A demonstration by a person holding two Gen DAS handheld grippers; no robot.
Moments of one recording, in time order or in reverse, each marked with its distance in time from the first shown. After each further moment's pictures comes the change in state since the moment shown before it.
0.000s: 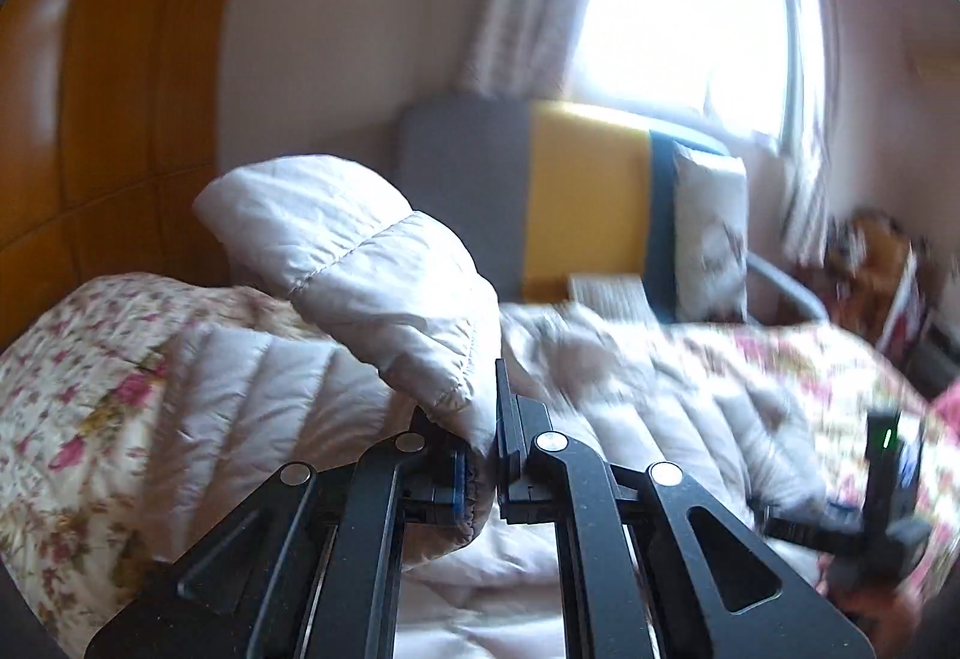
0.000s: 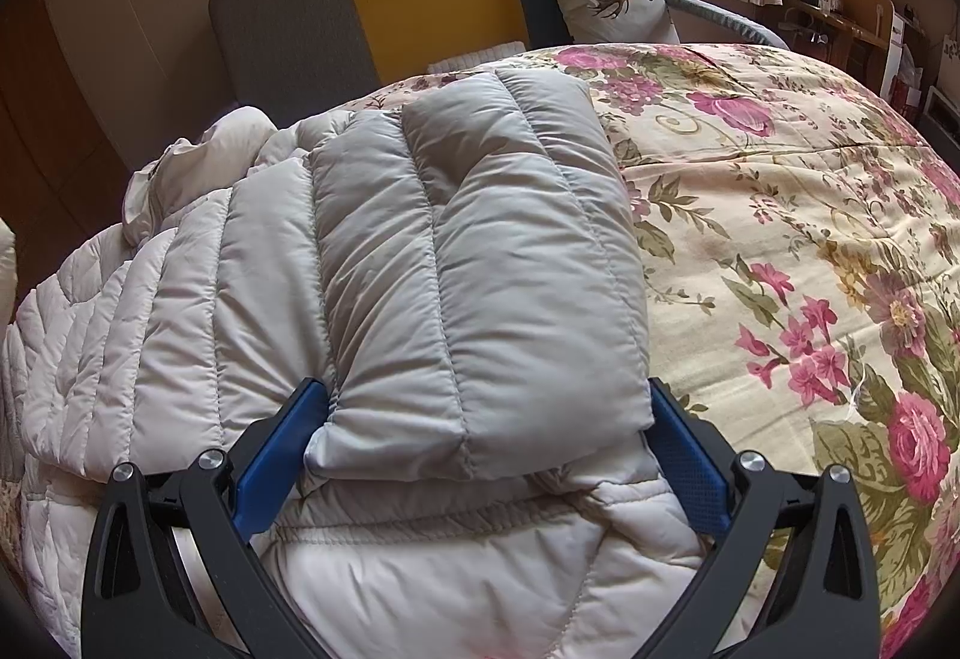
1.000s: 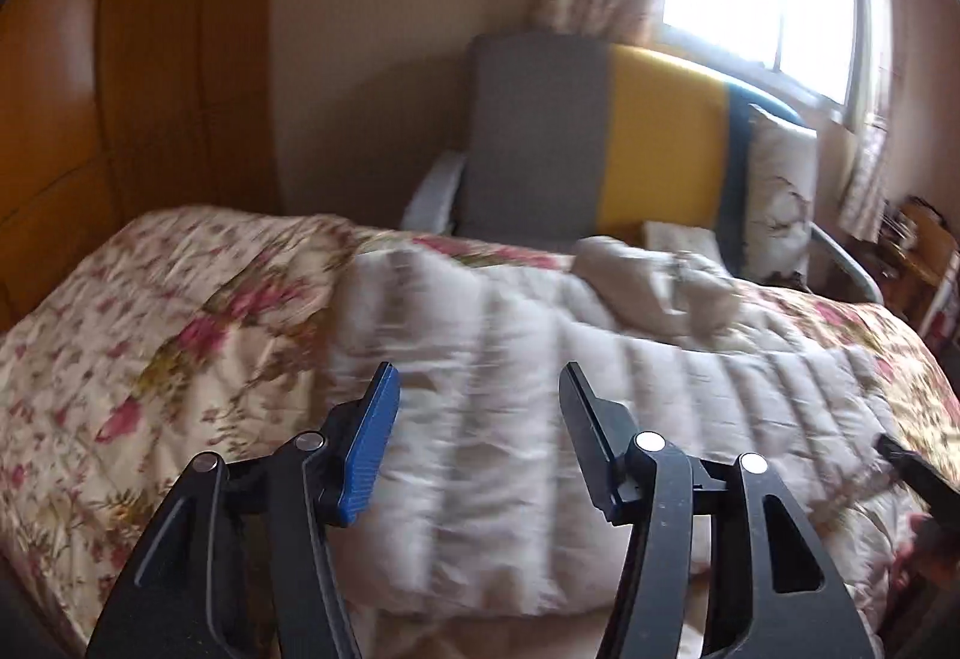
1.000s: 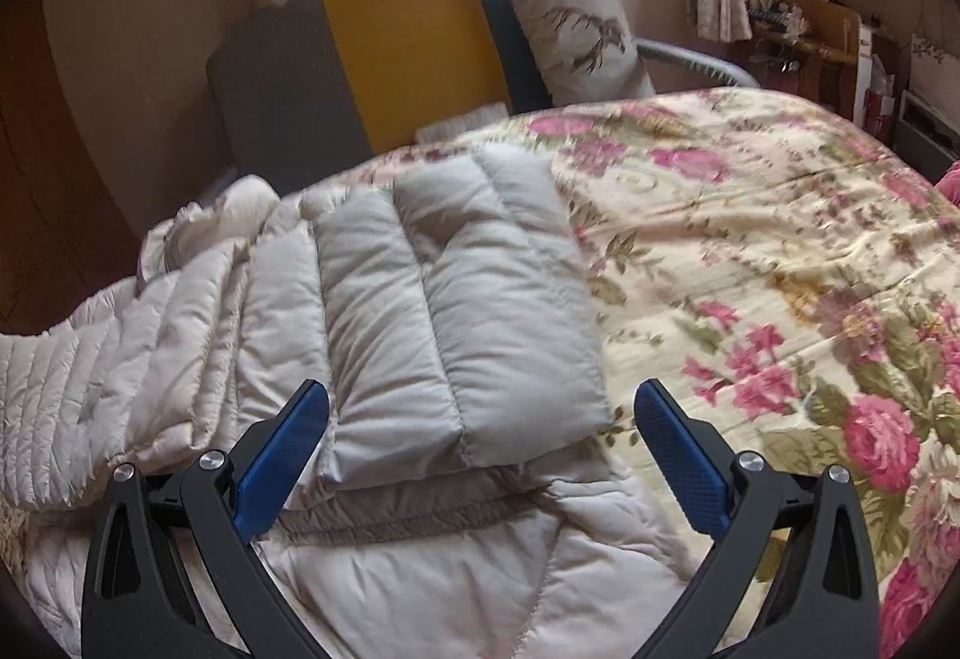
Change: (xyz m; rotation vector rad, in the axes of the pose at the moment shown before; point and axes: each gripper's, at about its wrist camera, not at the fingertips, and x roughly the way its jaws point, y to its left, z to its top) left arm 0.025 0.122 -0.002 -0.105 0.163 0.124; right arm -0.061 0.002 -0.008 0.034 -0.254 -0.028
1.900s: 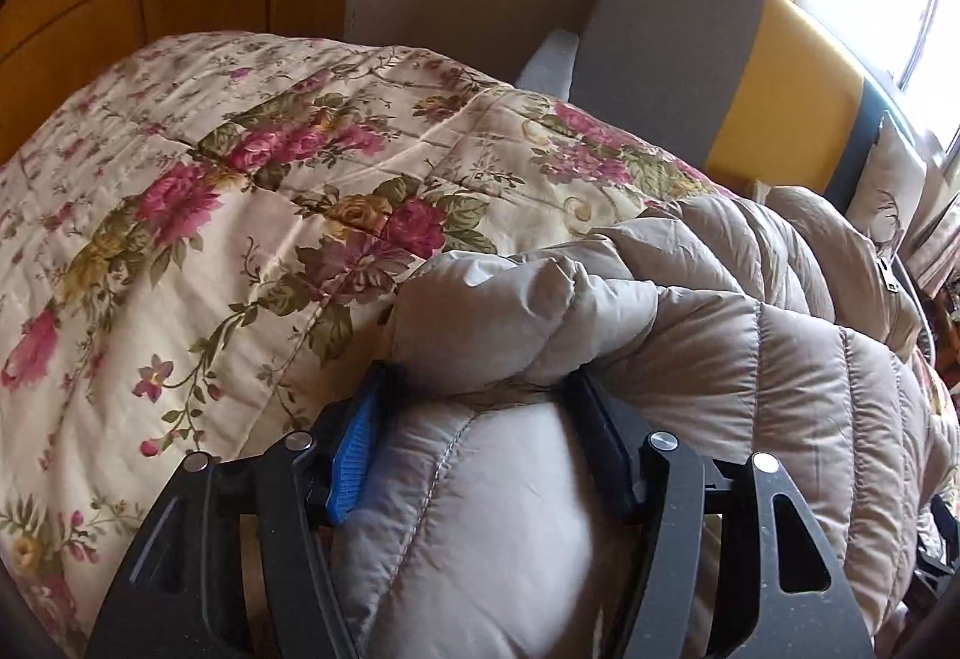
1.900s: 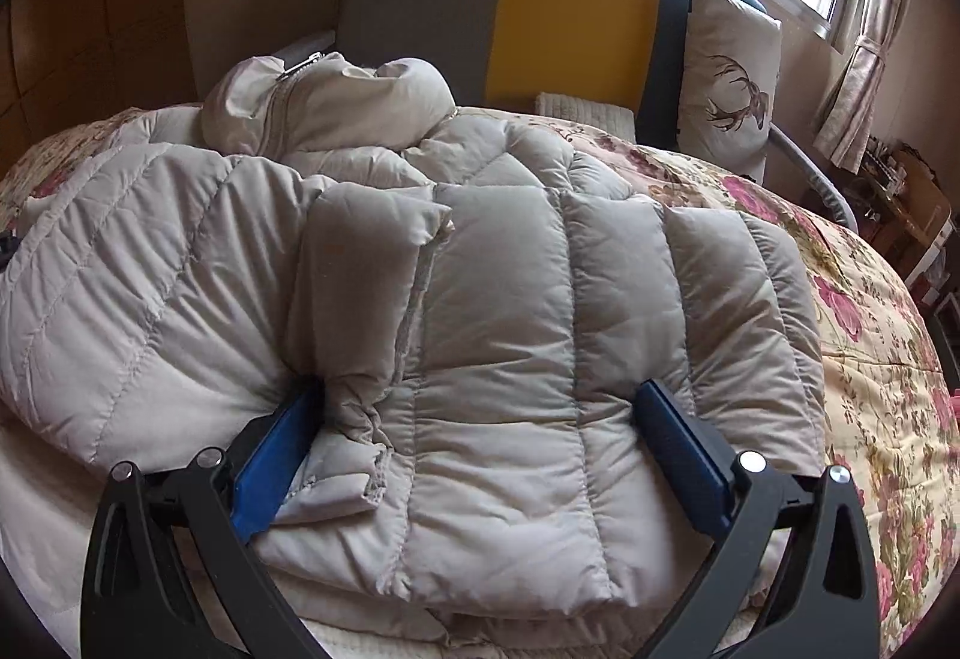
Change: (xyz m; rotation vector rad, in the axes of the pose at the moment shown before) left arm 0.136 0.089 -0.018 -0.218 0.278 0.057; right arm 0.075 0.149 -0.023 -0.444 0.209 0.006
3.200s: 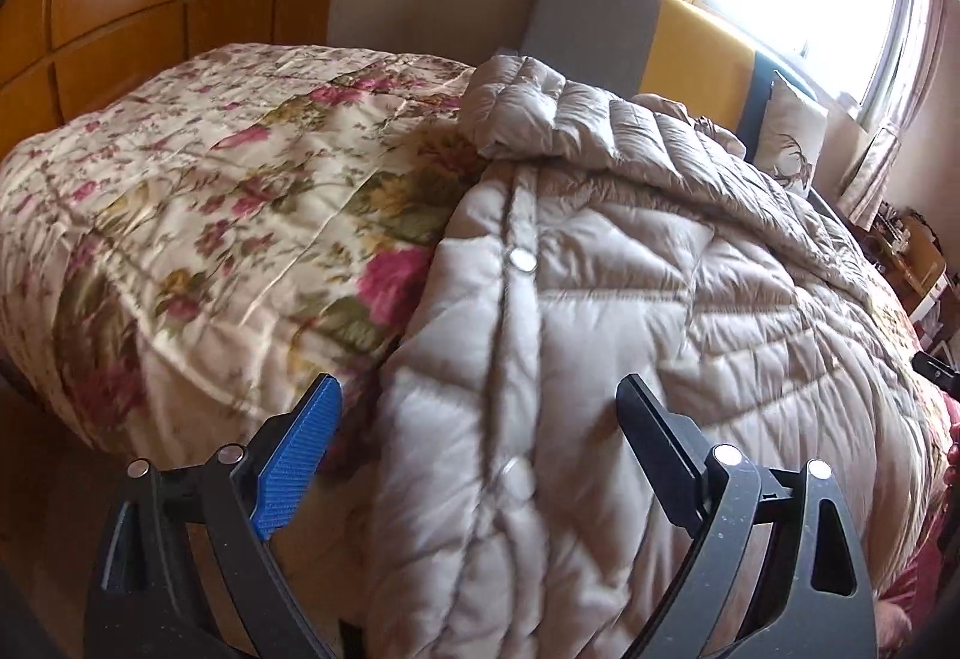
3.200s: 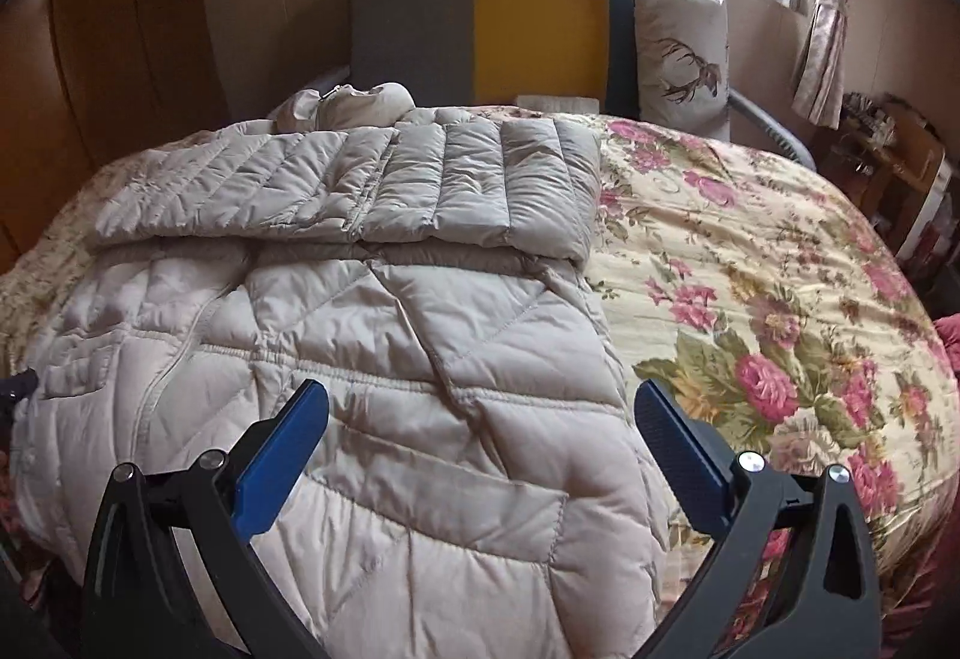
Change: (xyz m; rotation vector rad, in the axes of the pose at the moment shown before) left arm -0.207 0.056 -0.209 0.104 -0.081 -0.087; right arm -0.168 -0.124 -0.133 0.125 -0.039 0.154
